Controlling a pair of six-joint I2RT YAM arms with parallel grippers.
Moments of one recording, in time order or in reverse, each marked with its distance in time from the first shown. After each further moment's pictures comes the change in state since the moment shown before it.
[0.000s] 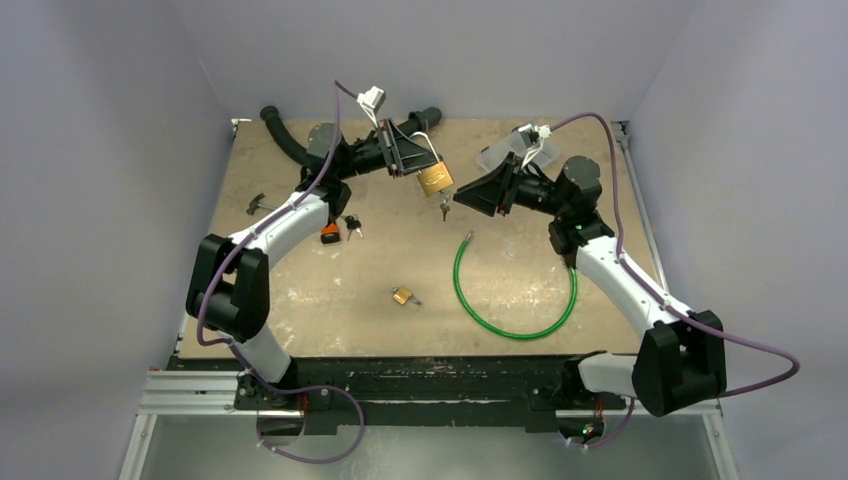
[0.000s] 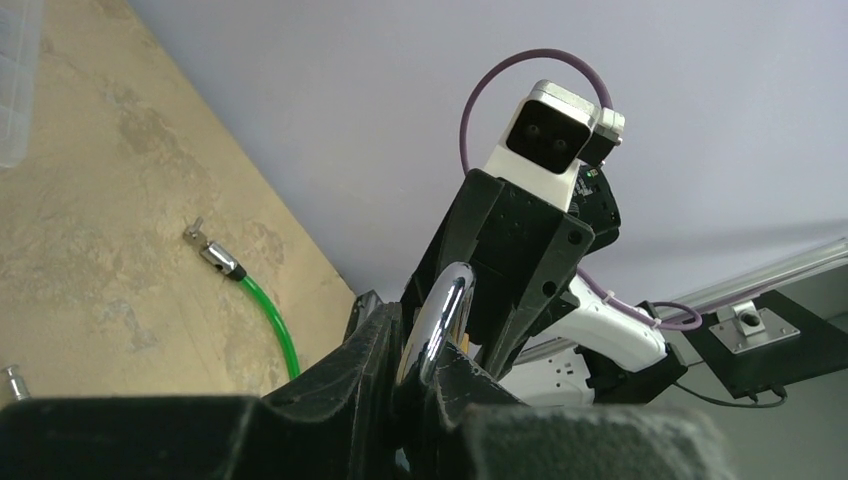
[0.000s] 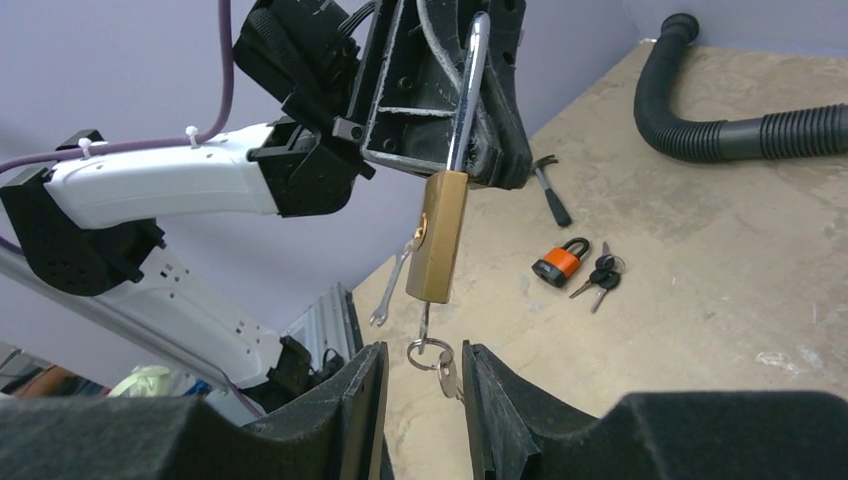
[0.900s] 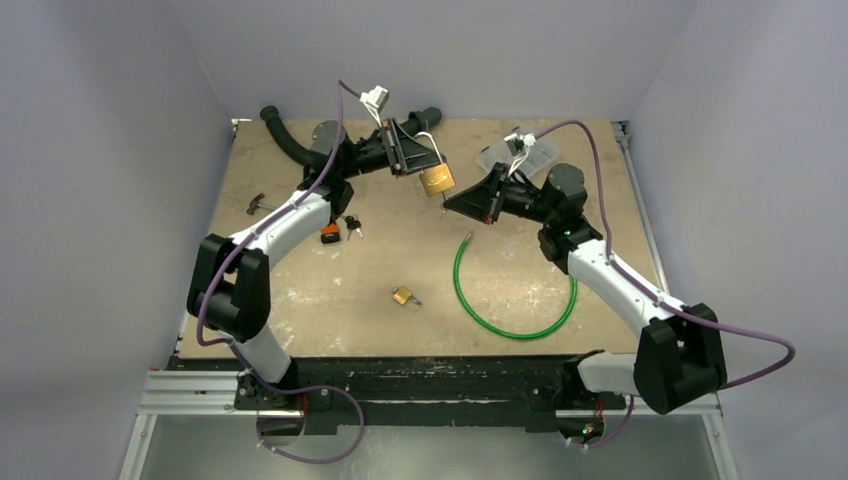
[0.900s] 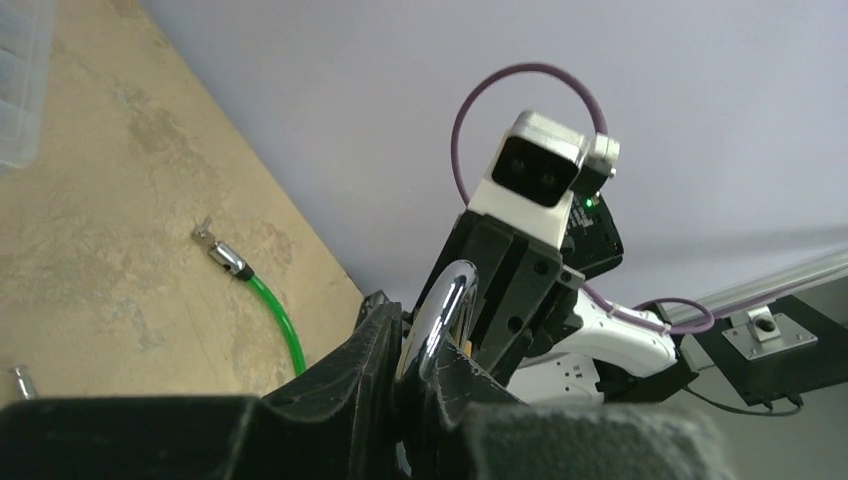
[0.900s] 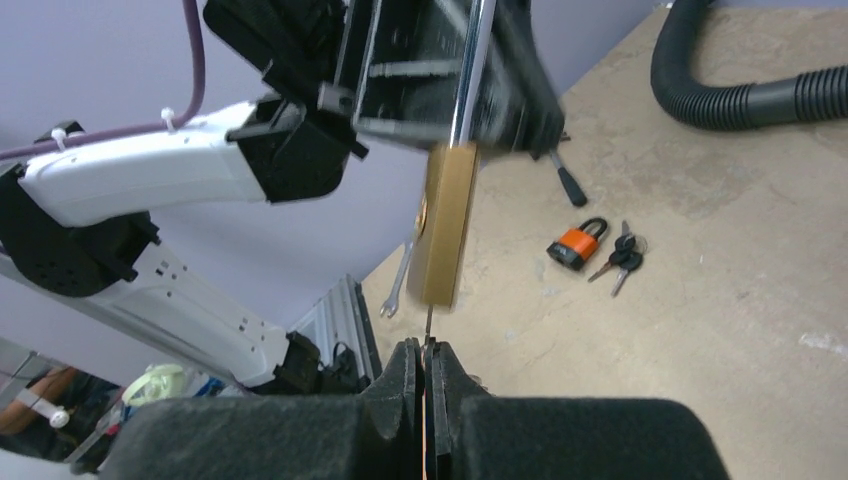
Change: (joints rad) left arm -0.016 0.000 0.014 -0.048 -0.024 0.034; right arm 0.082 0.027 -0.027 0.028 0.060 0.021
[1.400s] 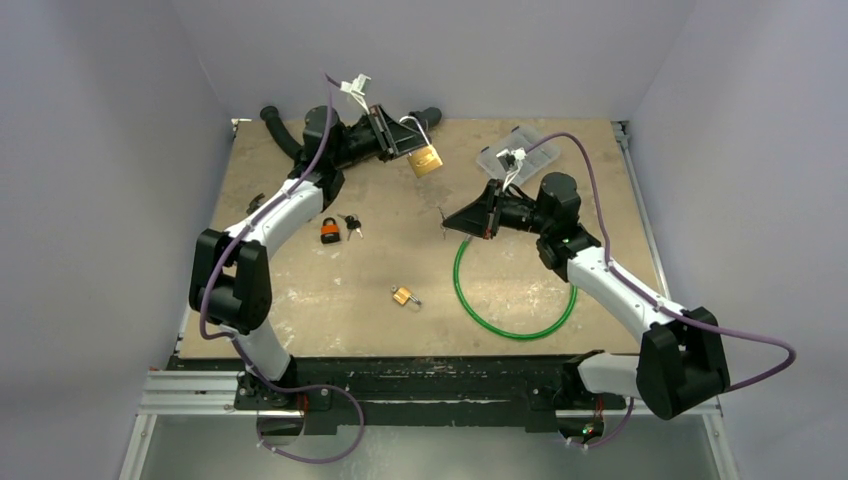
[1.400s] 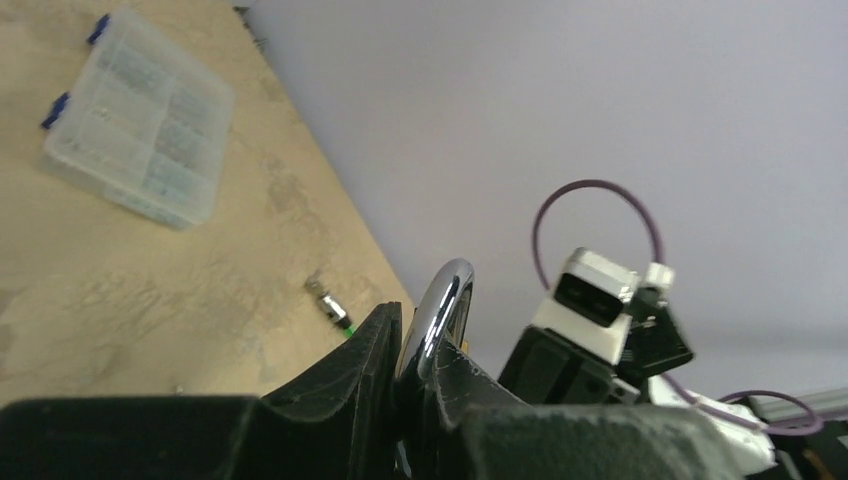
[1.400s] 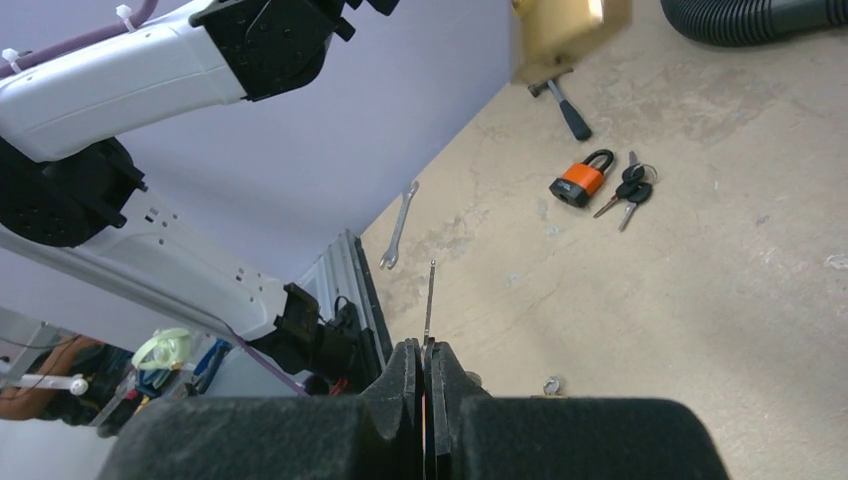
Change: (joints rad) left arm 0.072 0.043 0.094 -0.127 -0.113 0.120; right arm 0.014 -0.037 -0.071 -0.105 -0.019 -0.056
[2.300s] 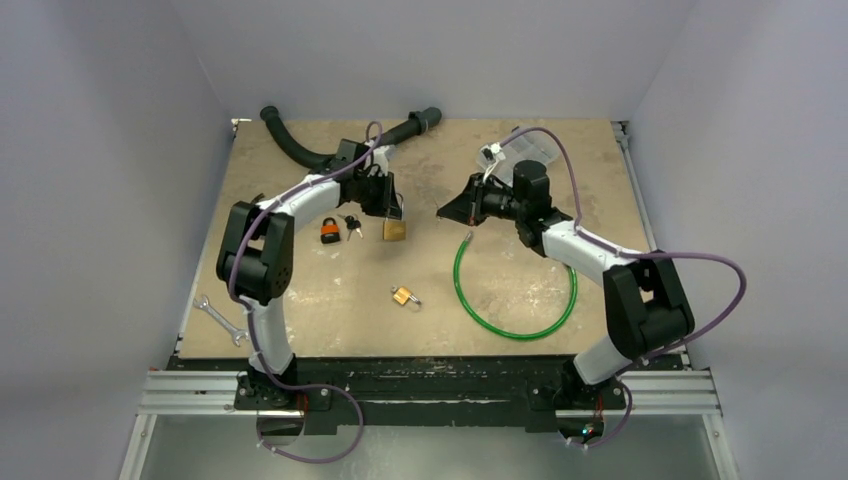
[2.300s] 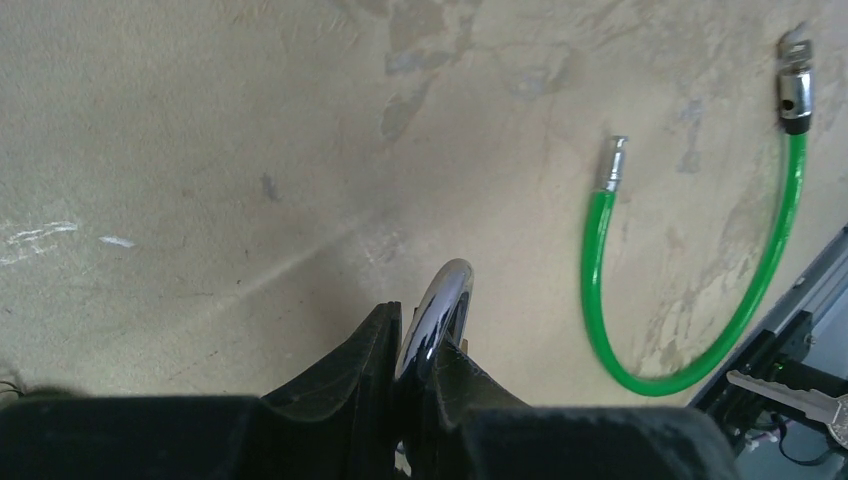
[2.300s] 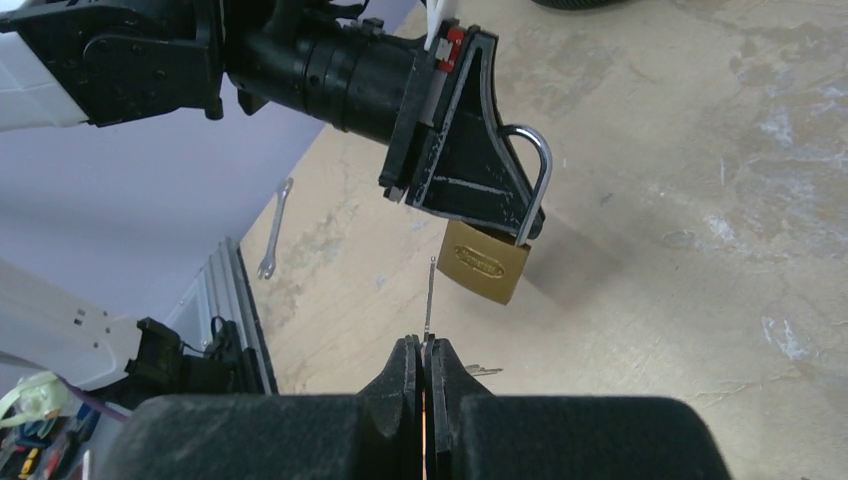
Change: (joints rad) left arm 0.002 0.211 0.068 -0.875 -0.254 0.808; right arm -0.008 0.286 0.114 -0.033 0.134 -0.167
